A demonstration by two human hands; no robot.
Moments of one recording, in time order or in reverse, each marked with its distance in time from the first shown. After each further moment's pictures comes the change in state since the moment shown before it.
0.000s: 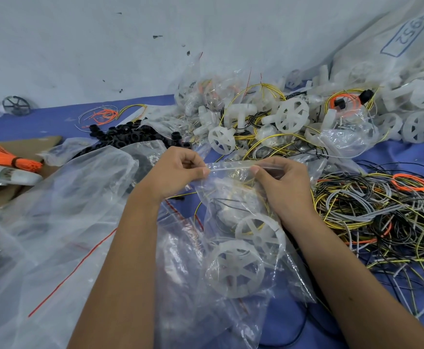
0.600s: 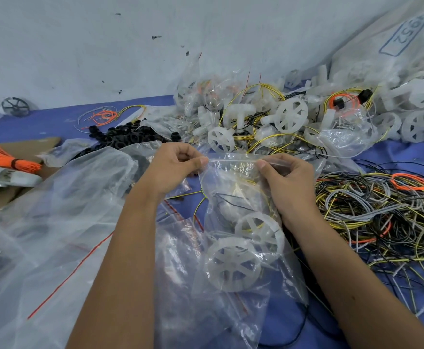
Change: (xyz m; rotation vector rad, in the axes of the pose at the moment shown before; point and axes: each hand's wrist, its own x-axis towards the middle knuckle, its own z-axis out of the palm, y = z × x) left_hand 0.002 0.005 0.004 -0.202 0.113 0.008; right_hand 0.002 0.001 -0.003 0.100 0.080 0.039
